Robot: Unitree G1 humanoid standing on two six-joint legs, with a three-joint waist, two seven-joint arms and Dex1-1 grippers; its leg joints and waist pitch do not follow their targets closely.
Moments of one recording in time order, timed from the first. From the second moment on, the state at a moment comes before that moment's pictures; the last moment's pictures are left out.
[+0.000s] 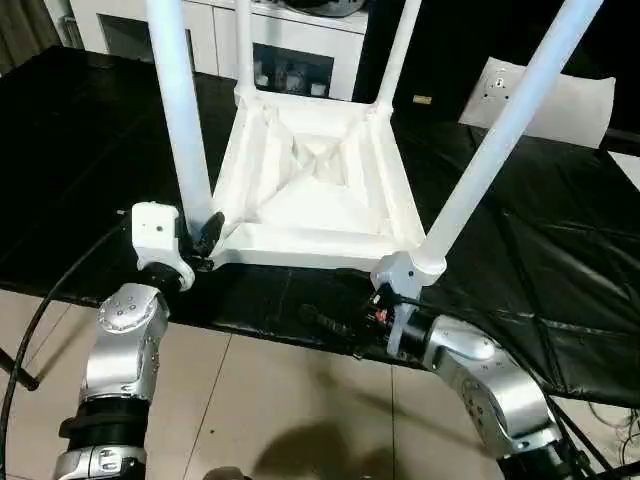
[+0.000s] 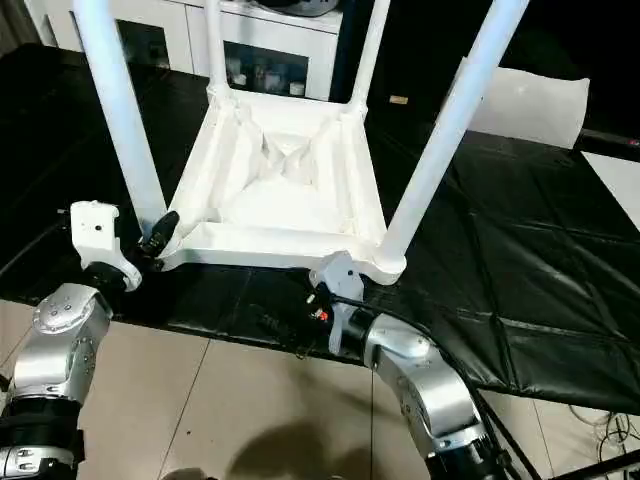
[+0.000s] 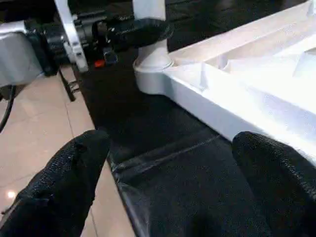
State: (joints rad) left arm -0.33 0.23 0.19 0.34 -0.14 0.03 -0.34; right arm -0.20 -0.18 0.24 -0.01 0.26 0.34 0.66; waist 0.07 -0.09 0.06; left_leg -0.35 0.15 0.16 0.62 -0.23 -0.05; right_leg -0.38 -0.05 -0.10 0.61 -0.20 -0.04
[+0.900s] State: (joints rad) left arm -0.33 0.03 0.27 0.13 -0.40 0.41 -0.26; right arm -0.48 0.08 -0.09 0.46 0.39 0.29 0.30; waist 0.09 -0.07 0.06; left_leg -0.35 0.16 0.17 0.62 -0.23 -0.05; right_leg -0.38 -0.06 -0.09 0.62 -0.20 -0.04
